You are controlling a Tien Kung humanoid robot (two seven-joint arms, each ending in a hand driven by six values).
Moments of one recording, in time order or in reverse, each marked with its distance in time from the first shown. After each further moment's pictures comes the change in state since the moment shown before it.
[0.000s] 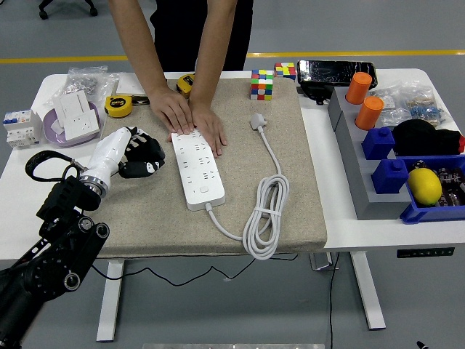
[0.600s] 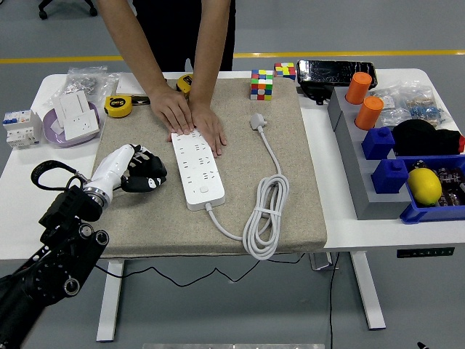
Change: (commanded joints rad) left arm 0.010 0.001 0.014 0.034 -0.034 -0.064 0.007; right arm -0.003 -0.002 -0.002 0.000 -0.005 0.001 0.000
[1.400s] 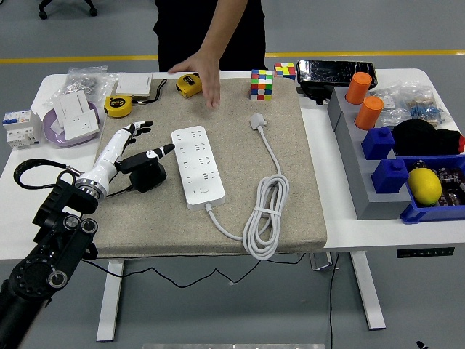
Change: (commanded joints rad) left arm 0.045 -0.016 -0.063 -0.138 -0.381 -0.015 -0.104; right arm 0.002 0.003 0.004 0.000 0.004 -0.001 0.000
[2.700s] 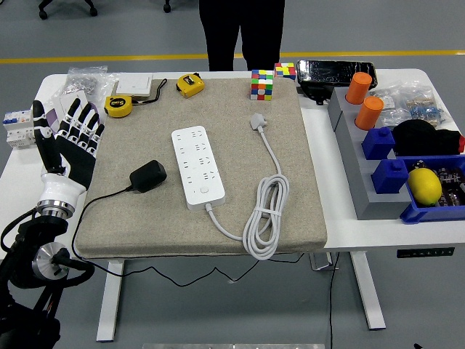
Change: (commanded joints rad) left arm 0.204 -0.006 -0.126 -0.219 -0.964 -0.053 -0.138; right arm -0.008 0.009 0.004 0.000 -0.011 0.002 0.000
